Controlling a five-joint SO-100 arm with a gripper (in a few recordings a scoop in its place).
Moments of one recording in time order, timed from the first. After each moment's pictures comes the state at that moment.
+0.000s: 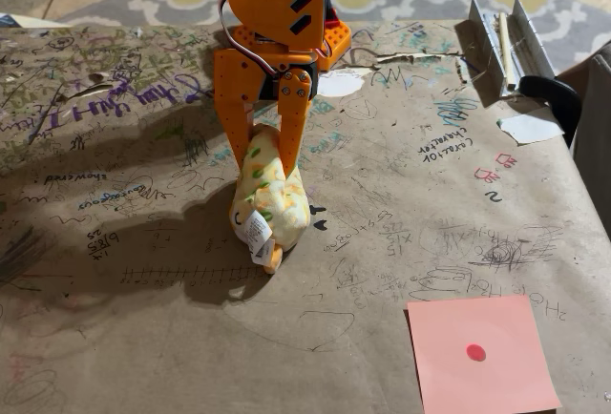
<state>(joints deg) 4.0 115.8 152.0 26.9 -82.2</state>
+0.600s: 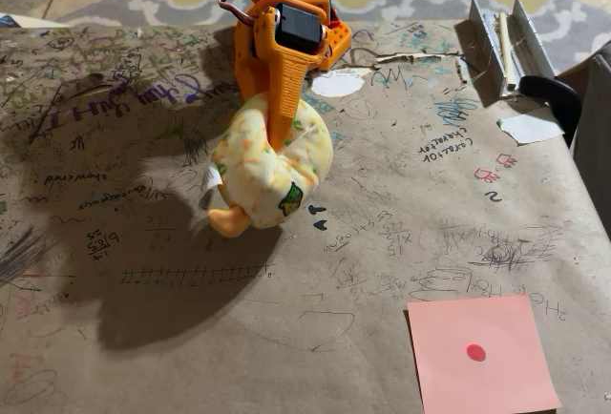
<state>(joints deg) 2.9 154.2 178.7 6.6 -30.2</state>
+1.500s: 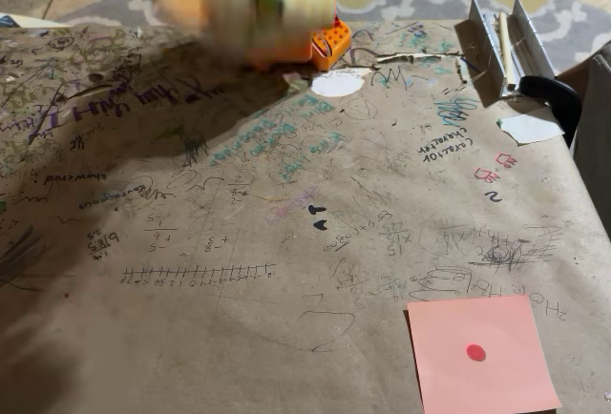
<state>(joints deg) 4.2 189.8 164.9 16.3 -17.7</state>
